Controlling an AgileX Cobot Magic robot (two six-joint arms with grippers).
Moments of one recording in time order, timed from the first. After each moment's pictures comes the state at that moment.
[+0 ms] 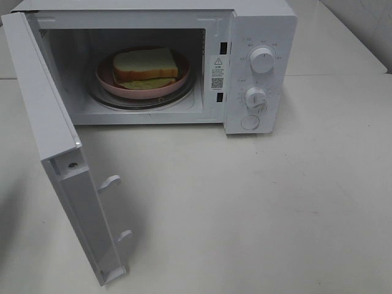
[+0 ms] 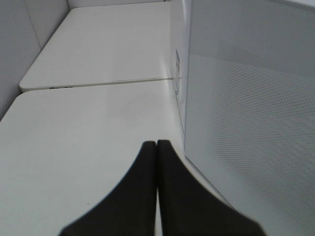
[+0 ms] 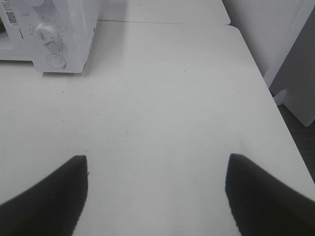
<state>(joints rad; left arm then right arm) 0.06 1.13 -0.21 0.21 -0.59 -0.09 0.00 0.00 -0.50 -0.08 1.00 0.00</state>
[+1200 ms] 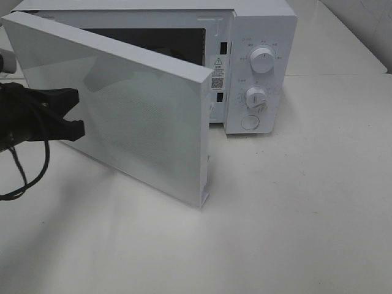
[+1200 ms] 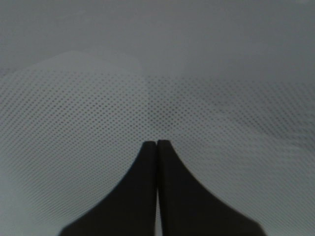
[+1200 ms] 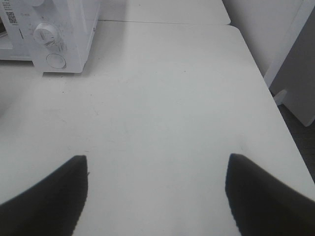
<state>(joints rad) -0.32 1.64 -0.45 0.21 -0.87 -0.13 0.00 0.00 -0.50 -0.08 1.00 0.00</state>
